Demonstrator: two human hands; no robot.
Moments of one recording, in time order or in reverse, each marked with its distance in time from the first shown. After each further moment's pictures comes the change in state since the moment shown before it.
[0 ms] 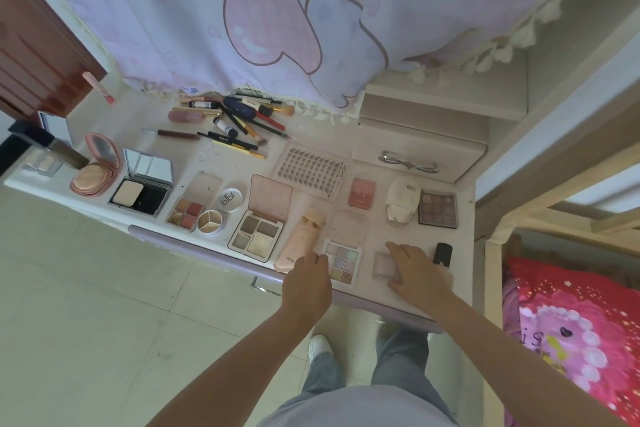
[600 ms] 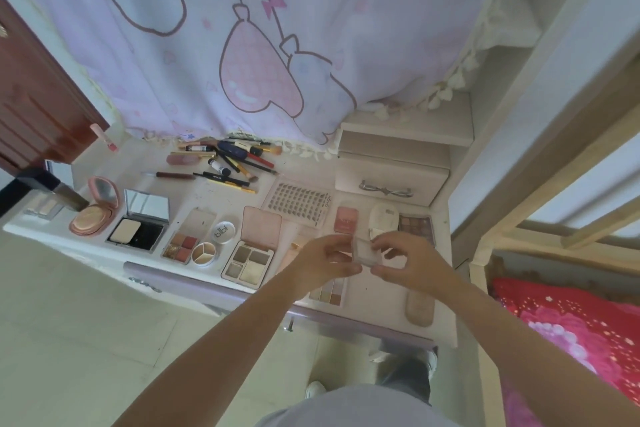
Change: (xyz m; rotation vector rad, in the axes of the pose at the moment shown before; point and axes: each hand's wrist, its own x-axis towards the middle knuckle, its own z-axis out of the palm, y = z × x) left_hand 0.005 0.027 -0.074 -1.076 -0.232 0.188; right_hand -0.039 -0.019 -0.077 0.568 0.292 -0.258
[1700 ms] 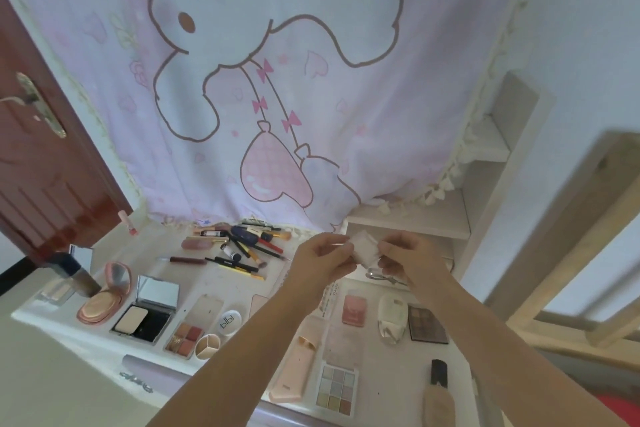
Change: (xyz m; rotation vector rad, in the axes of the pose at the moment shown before) left_hand 0.012 0.110 -0.031 -0.437 0.255 0.269; right_hand 0.068 -0.079 -0.061 0.869 0.313 0.248
